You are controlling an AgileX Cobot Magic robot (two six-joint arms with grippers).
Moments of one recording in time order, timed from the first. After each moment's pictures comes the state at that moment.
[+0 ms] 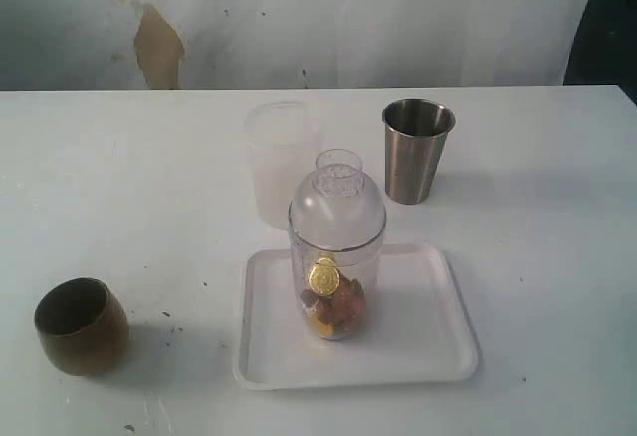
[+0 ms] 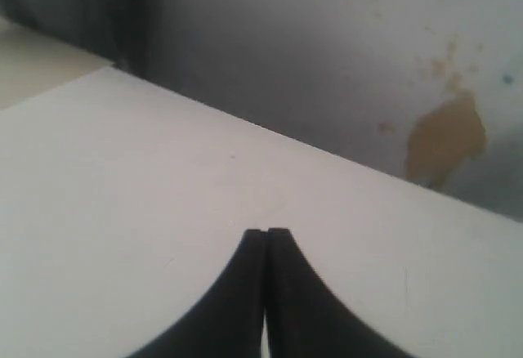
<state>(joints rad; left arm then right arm) -0.24 1.16 -0.65 1.69 0.63 -2.02 0.18 0.01 -0.01 0.00 0.17 0.19</state>
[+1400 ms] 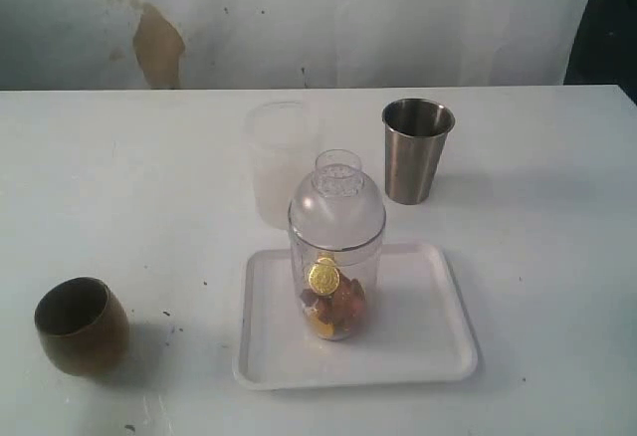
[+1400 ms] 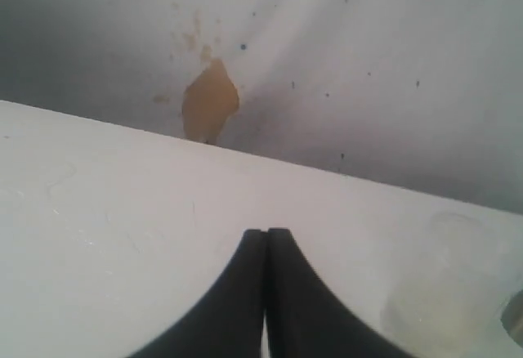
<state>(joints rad) -0.12 0.61 -0.33 -0.12 -0.04 -0.18 0.18 0.01 -0.01 0.00 0.17 0.19</state>
